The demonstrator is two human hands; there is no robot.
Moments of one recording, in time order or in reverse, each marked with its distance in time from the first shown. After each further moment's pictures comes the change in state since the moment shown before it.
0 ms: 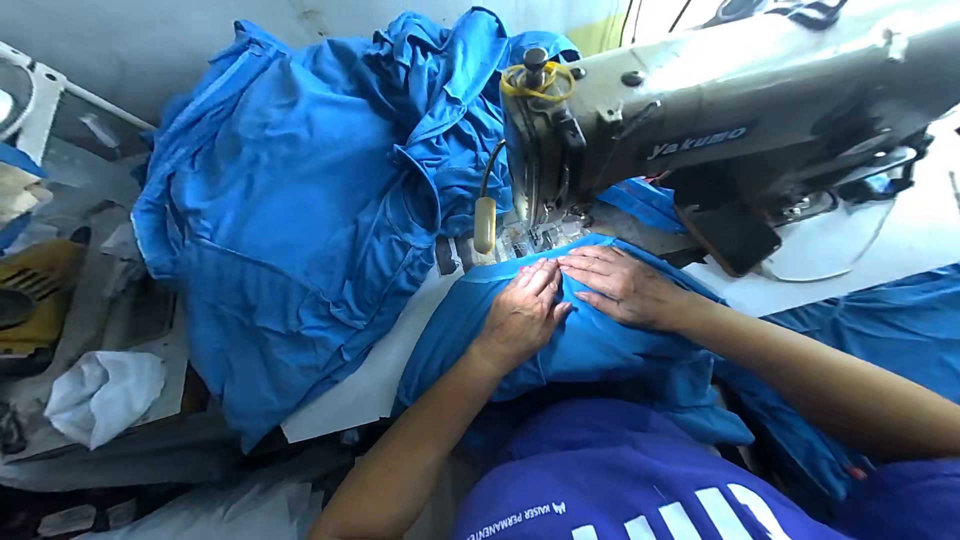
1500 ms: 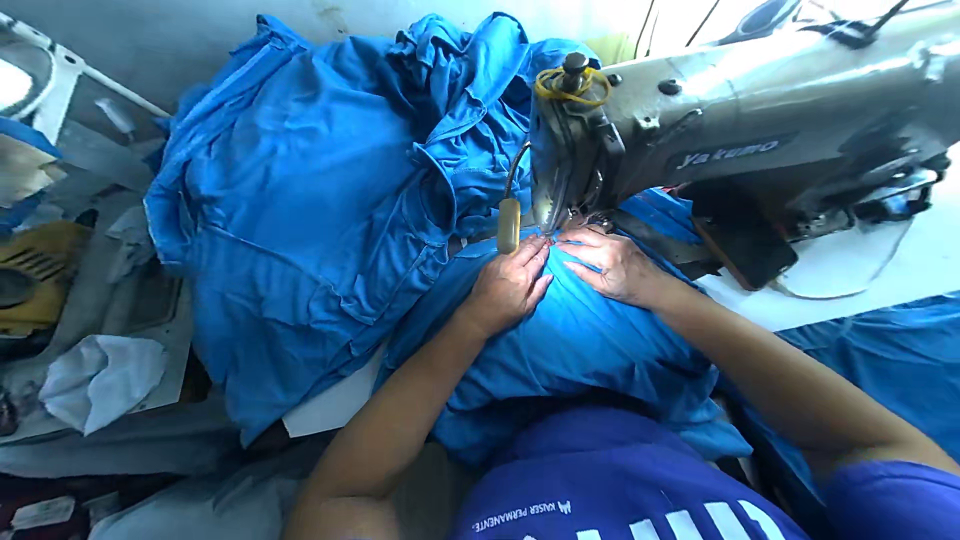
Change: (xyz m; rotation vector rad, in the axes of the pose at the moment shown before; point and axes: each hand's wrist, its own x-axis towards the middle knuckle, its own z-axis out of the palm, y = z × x) left_hand 0.016 -0.054 -0.014 0.007 -0.028 0.044; right_hand 0.046 0.015 0.011 0.019 0.133 0.057
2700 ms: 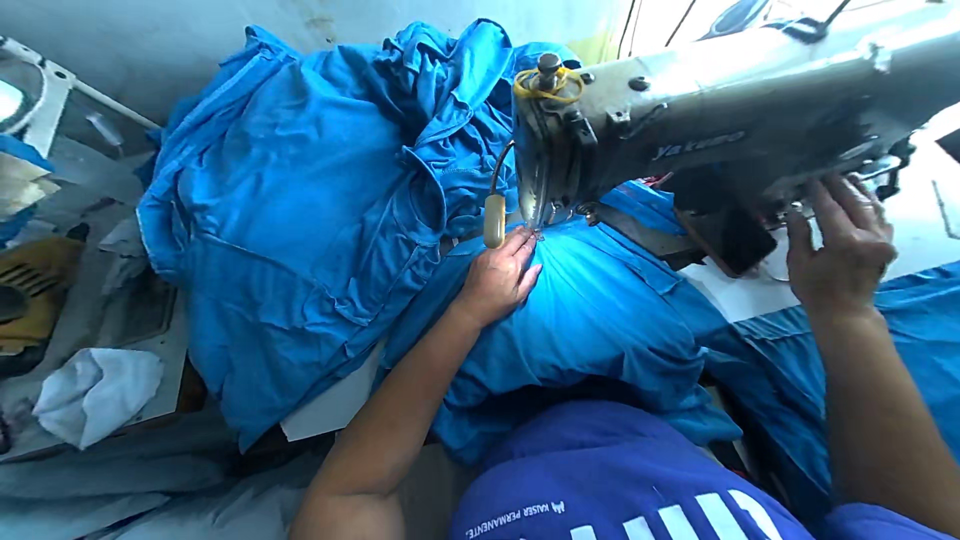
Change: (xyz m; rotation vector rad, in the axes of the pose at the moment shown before) left_hand 0.006 -0.001 -0.002 -0.002 0.014 -0.039; right_hand -0.147 0.035 -0.135 -0.569 0.369 0.701
